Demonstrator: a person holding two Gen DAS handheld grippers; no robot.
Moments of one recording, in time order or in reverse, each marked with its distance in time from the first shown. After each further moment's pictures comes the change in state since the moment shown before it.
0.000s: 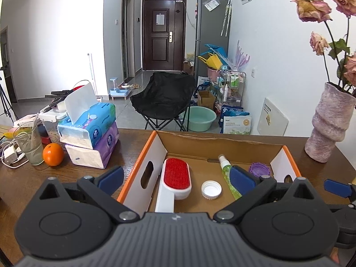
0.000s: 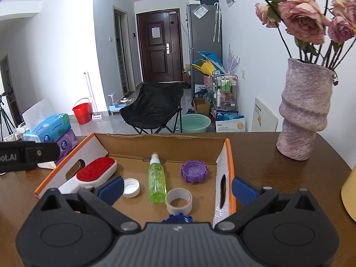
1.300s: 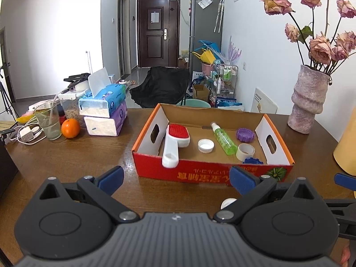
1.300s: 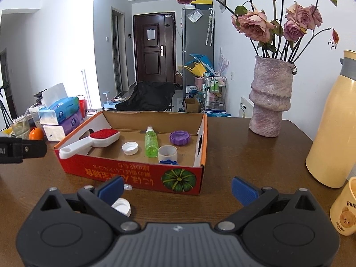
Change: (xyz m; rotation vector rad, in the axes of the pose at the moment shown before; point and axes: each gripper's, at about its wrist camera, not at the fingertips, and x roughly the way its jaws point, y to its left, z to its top) left arm -0.099 0.012 -0.074 0.023 0.015 -0.024; right arm -0.111 -0.002 -0.078 -0.025 -0.016 -0.052
